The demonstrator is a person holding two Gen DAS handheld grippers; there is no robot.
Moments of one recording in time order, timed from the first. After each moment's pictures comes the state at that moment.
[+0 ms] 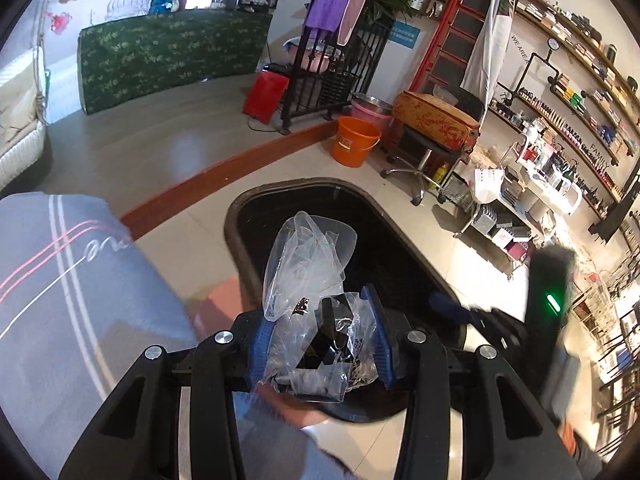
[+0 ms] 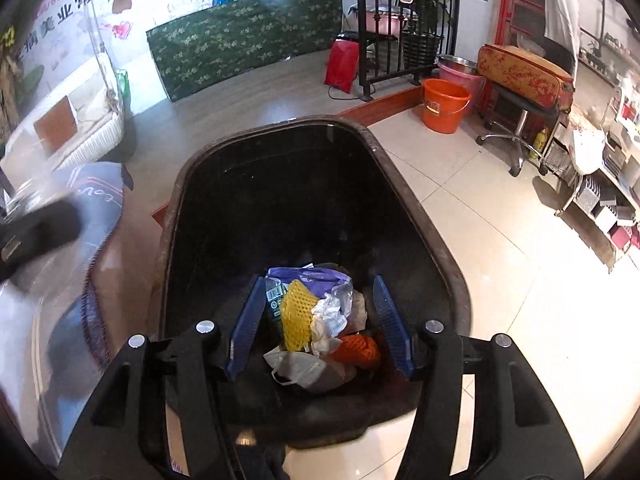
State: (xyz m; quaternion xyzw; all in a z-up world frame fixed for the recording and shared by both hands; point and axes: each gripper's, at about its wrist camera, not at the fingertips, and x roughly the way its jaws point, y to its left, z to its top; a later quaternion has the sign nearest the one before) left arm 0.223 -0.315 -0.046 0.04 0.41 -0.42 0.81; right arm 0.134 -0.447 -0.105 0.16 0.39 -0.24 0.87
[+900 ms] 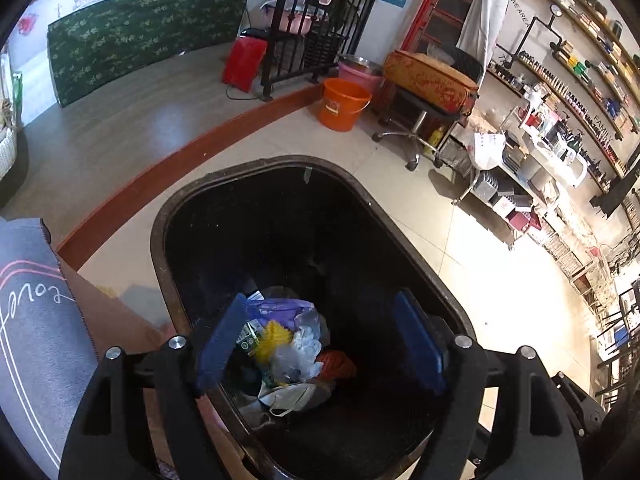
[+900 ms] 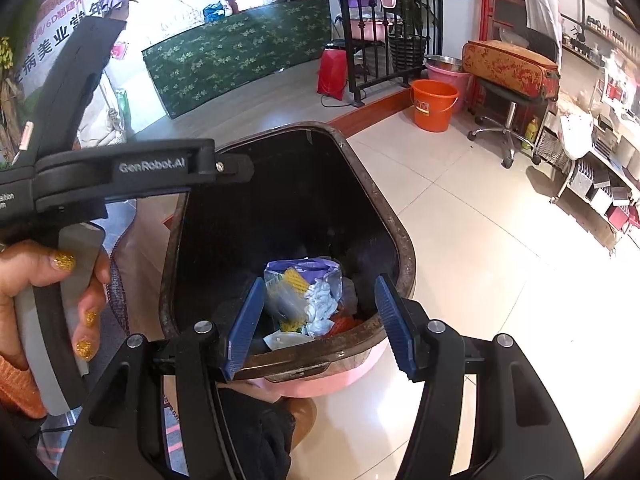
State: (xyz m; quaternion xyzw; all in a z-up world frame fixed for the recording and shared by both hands) left arm 0.239 -0.370 -0.066 0.09 0.45 -0.43 0.78; right arm 0.087 -0.450 -0.091 0.19 0.37 -0.24 0.88
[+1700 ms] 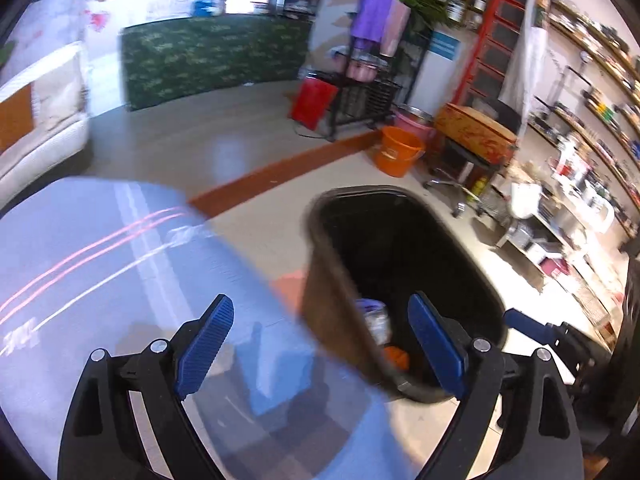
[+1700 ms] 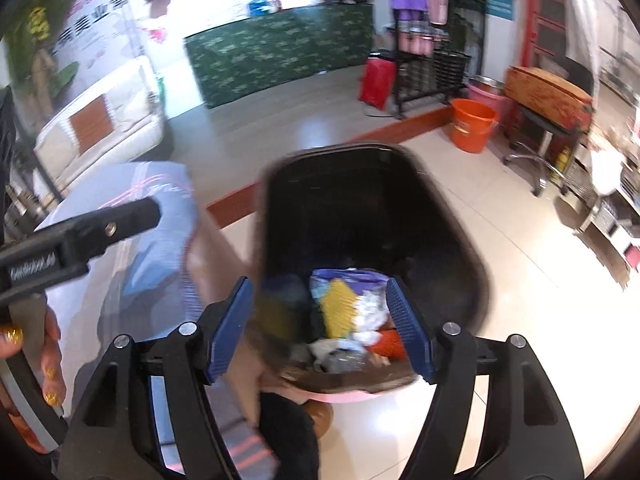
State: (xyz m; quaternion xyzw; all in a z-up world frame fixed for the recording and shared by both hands) left arm 0.232 -0.239 -0.031 0.04 0.40 -0.33 0.85; right arm 0.131 -0.392 -0.064 0.15 0.38 -0.17 0.90
